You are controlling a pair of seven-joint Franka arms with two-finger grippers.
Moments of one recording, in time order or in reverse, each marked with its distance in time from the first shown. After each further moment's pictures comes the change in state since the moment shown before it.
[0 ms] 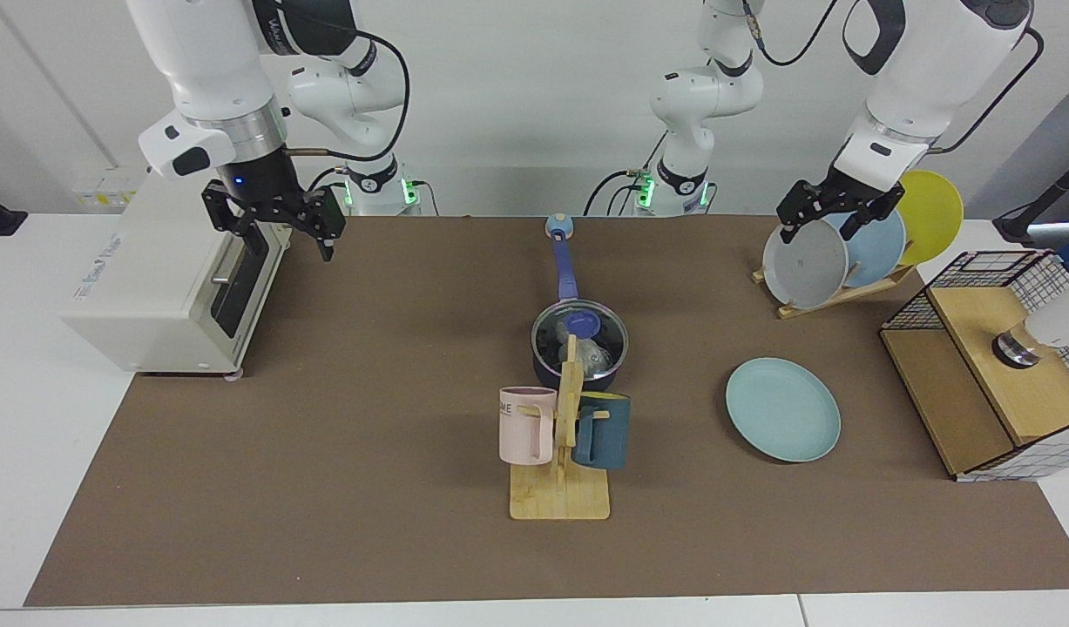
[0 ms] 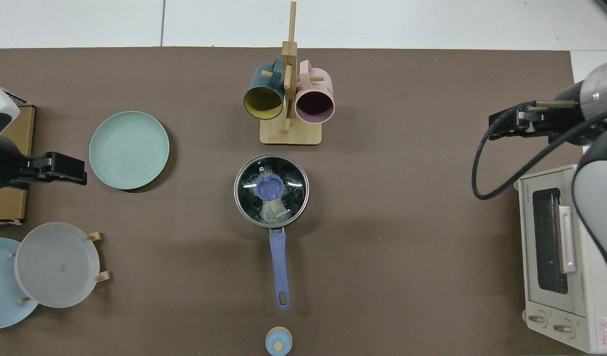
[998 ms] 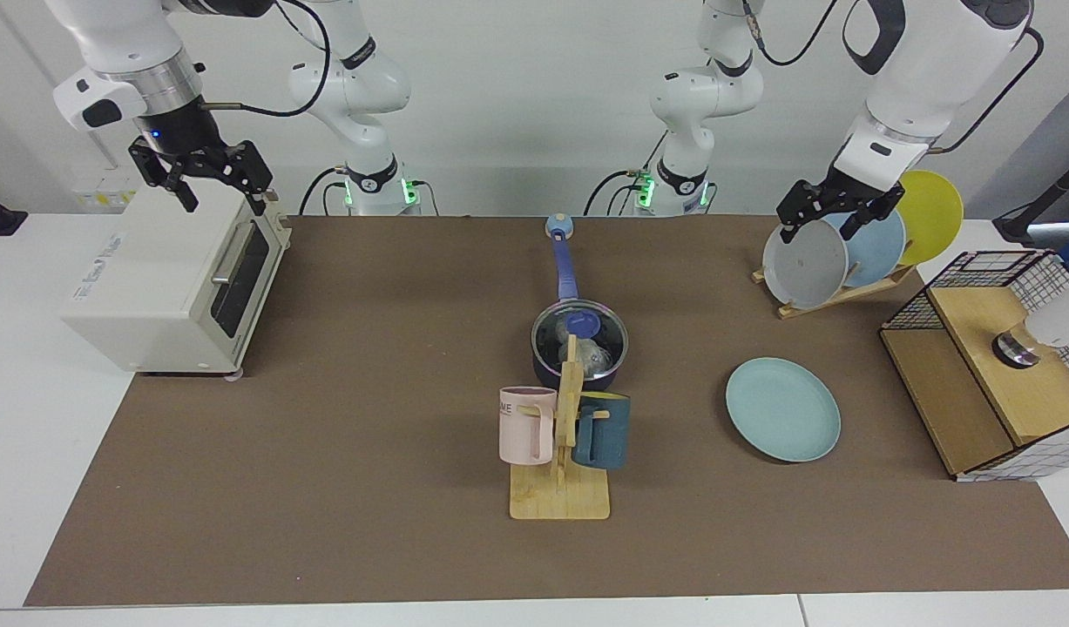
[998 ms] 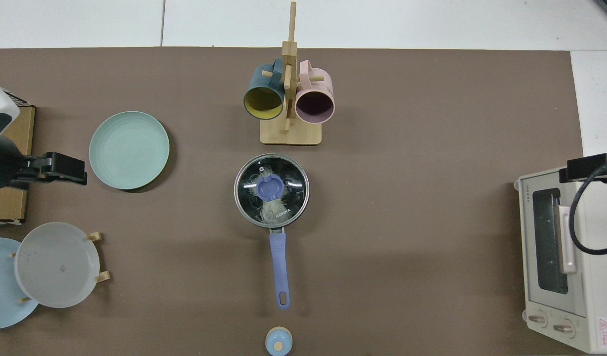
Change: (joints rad) left arm 0.000 0.000 0.000 0.000 0.000 0.000 0.000; right arm -0.194 -0.199 0.048 -0.217 0.006 -0.024 -0.134
